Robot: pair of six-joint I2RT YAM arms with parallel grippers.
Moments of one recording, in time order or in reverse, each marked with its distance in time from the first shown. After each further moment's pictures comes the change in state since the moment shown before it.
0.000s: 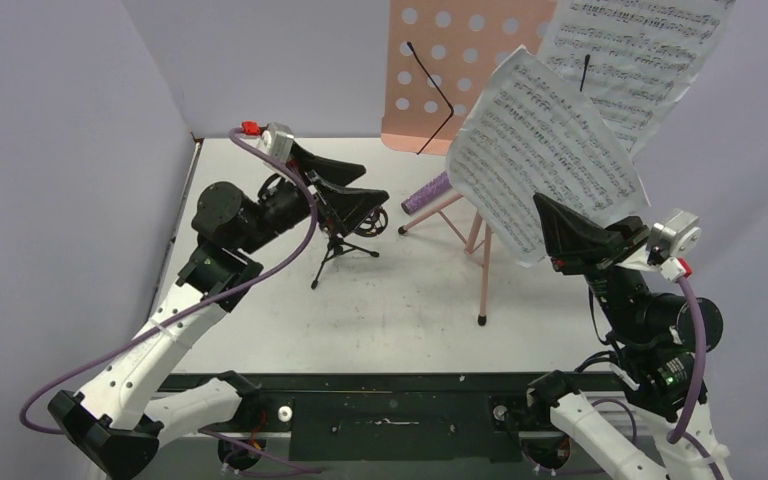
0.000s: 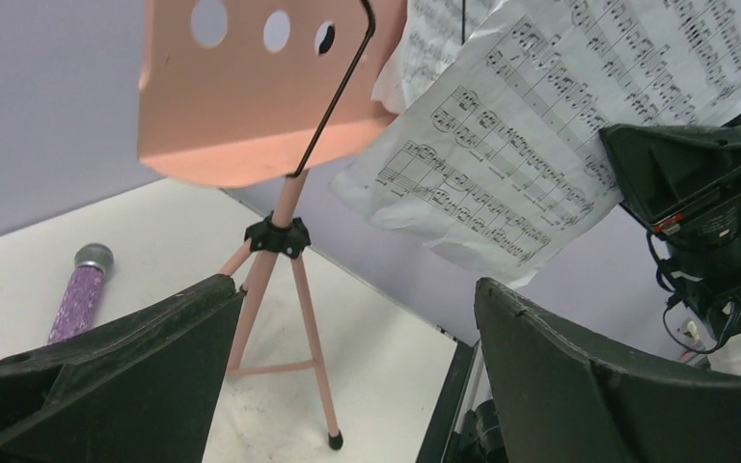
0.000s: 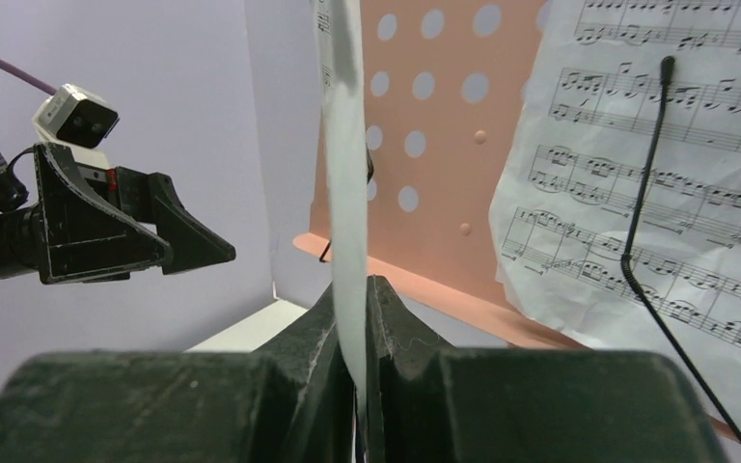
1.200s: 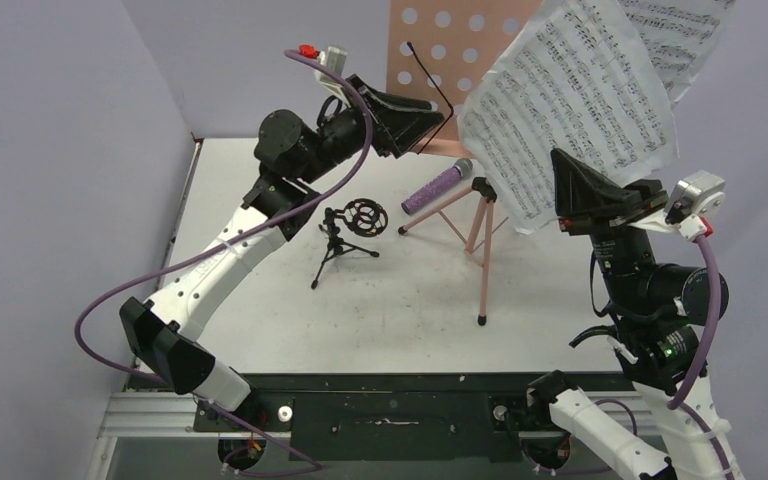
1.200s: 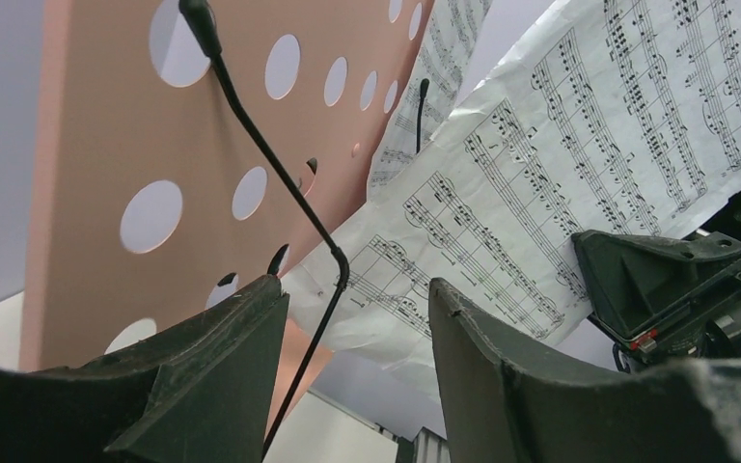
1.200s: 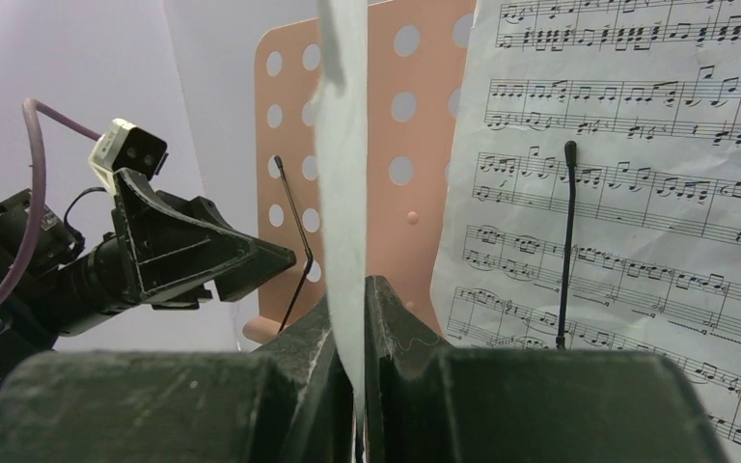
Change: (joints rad) left arm -0.056 0.477 0.489 0.176 0.015 -0.192; right arm 0.000 0.151 0.142 0.075 0.165 0.017
